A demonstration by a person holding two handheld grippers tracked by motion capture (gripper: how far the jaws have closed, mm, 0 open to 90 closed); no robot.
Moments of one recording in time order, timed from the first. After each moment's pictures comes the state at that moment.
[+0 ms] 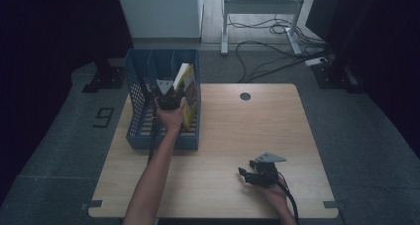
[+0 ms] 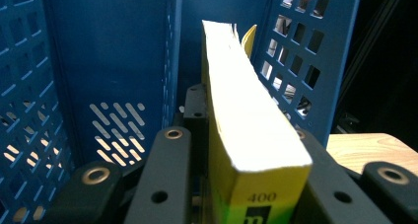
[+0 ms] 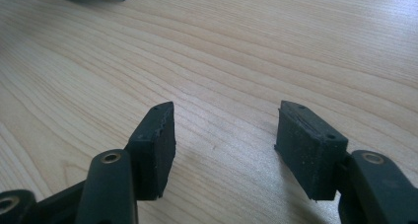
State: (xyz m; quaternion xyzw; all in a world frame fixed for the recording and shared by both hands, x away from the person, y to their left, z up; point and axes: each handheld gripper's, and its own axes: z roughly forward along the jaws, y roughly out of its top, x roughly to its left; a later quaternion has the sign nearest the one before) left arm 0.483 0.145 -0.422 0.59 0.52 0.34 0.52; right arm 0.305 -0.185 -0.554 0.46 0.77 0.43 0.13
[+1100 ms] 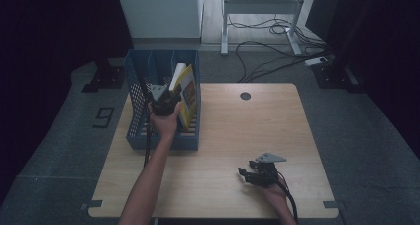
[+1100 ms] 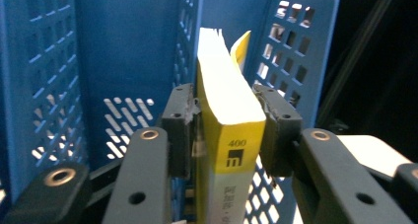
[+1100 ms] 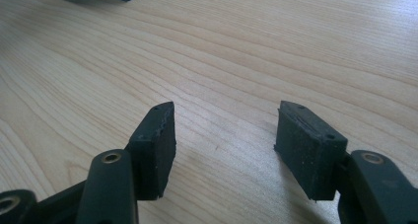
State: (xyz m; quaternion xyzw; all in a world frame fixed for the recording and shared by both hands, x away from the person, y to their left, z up) left arm 0.459 0.162 -0.420 0.58 0.51 0.33 0.54; right arm 0.305 -0.185 -0.555 0.46 0.77 0.43 0.12
